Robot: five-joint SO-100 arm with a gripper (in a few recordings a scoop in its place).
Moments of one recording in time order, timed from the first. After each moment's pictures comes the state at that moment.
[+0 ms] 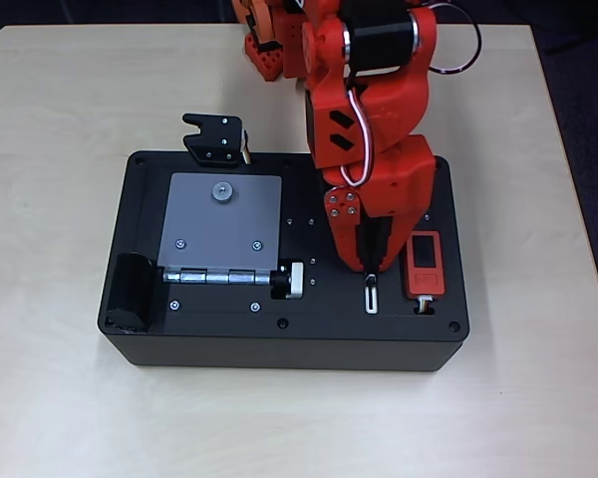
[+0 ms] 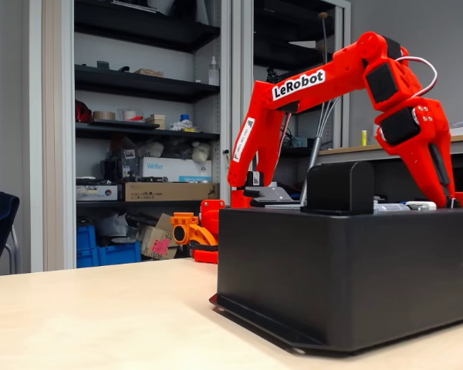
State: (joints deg) arm -12.6 70.3 59.4 80.6 90.2
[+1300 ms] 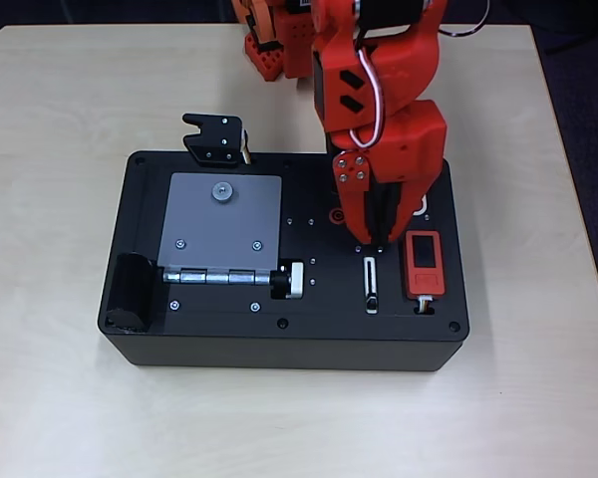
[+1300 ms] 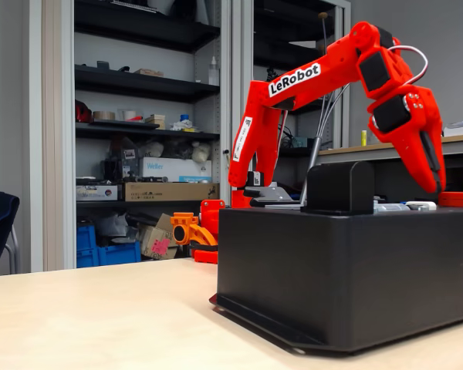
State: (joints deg) arm -14.9 79.5 65.1 83.6 91.8
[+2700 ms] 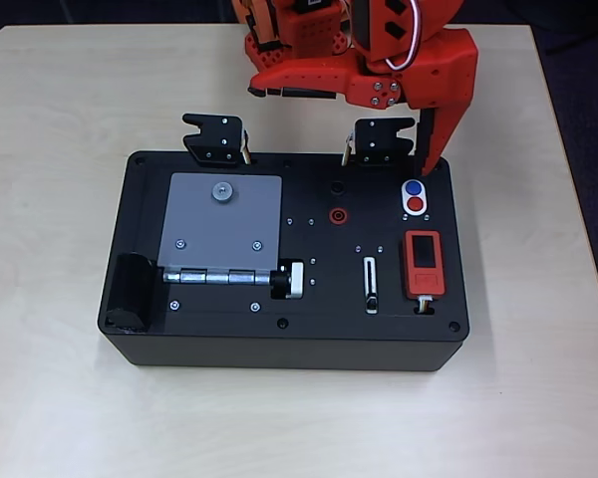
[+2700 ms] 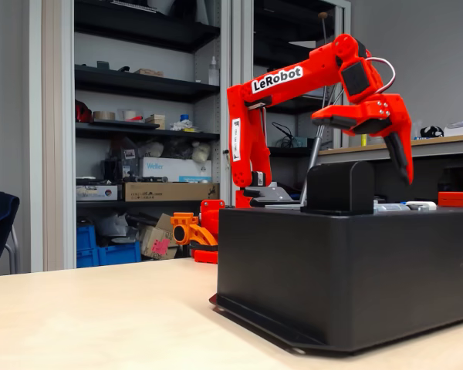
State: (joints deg) arm -24.0 99.8 88.0 81.6 105.7
